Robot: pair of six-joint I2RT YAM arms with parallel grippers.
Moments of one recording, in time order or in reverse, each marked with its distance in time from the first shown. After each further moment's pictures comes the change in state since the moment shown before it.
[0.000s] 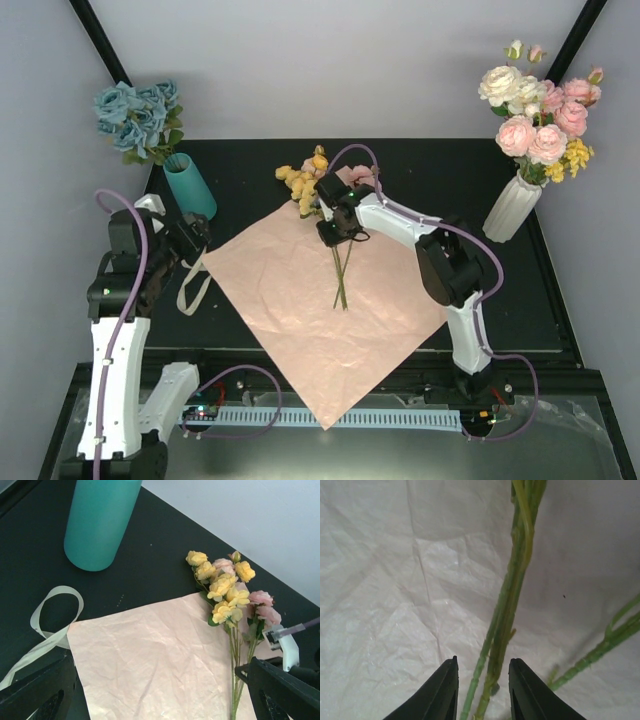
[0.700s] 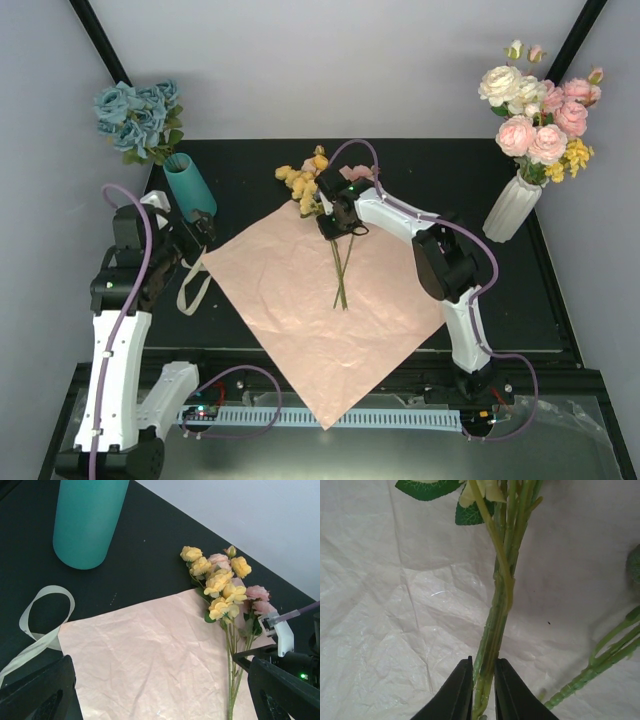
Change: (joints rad) left arm -0.028 0.031 0.000 0.024 0.012 0.000; right arm -0.024 0.068 0.098 -0.019 -0.002 -0.008
